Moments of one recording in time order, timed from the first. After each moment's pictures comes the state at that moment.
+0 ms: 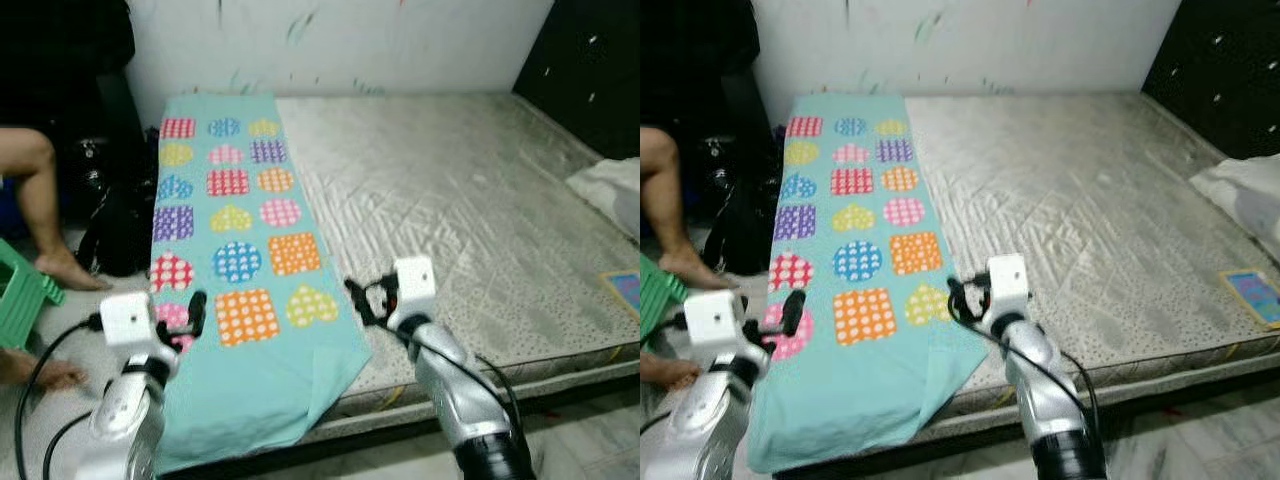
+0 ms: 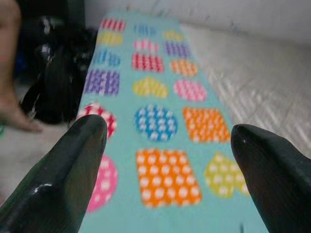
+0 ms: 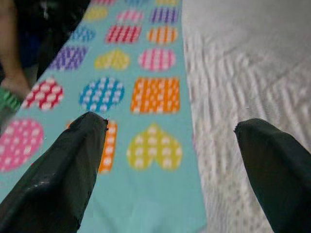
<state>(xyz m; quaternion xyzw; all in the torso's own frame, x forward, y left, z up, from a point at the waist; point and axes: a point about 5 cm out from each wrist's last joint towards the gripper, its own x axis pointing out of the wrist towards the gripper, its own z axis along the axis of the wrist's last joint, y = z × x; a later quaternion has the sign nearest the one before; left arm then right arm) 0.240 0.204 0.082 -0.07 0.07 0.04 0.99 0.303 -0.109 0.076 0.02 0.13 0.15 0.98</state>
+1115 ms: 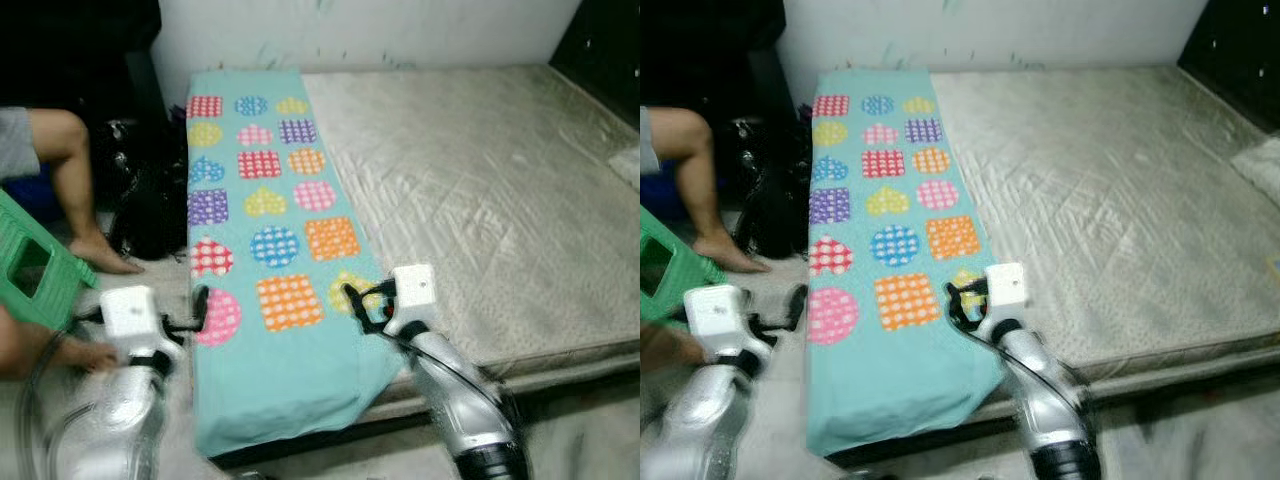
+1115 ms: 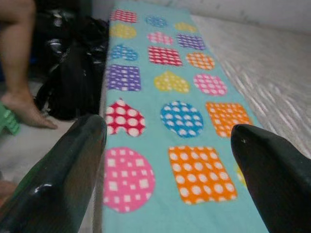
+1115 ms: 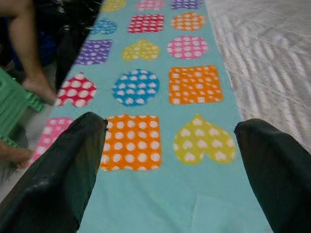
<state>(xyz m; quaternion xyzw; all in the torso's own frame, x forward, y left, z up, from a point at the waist) 0.250 0.194 0.093 -0.08 0.06 0.02 0.99 0.299 -0.112 0.076 0.04 0.13 0.14 0.98</state>
